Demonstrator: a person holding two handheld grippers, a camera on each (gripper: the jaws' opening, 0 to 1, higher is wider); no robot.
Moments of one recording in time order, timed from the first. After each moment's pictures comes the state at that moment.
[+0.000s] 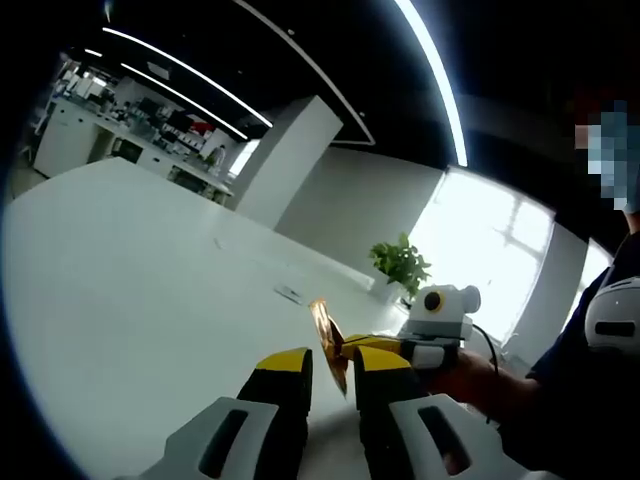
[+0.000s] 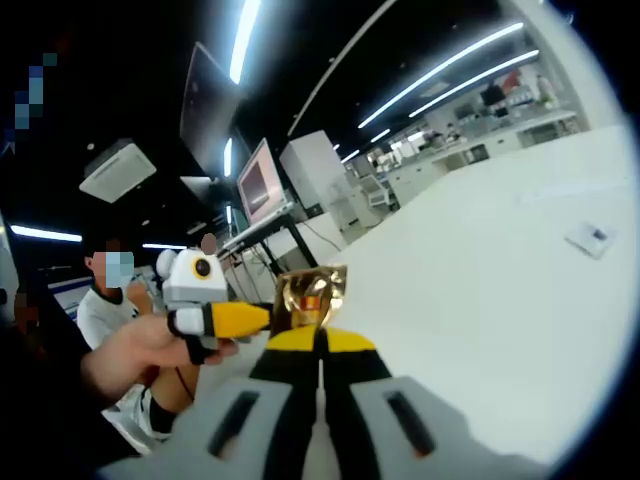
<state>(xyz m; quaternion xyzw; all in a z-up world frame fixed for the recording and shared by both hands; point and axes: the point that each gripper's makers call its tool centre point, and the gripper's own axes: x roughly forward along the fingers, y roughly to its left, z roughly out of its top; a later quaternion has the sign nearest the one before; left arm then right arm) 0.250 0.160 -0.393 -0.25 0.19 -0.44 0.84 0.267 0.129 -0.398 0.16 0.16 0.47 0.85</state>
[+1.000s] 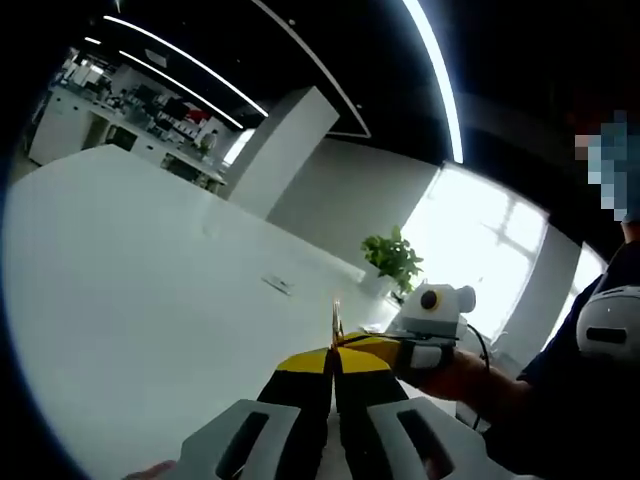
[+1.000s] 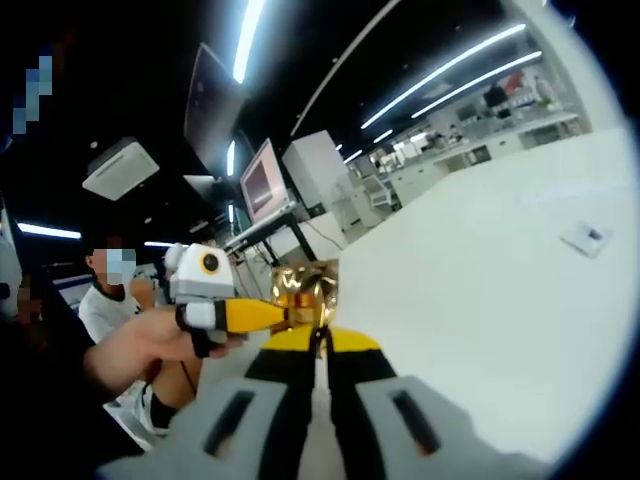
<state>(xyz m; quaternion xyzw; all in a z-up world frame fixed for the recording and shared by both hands) 0.244 0.147 -0.393 -0.26 0.20 -0.45 0.83 0.259 0.114 -0.398 0.16 0.16 0.48 0.85</state>
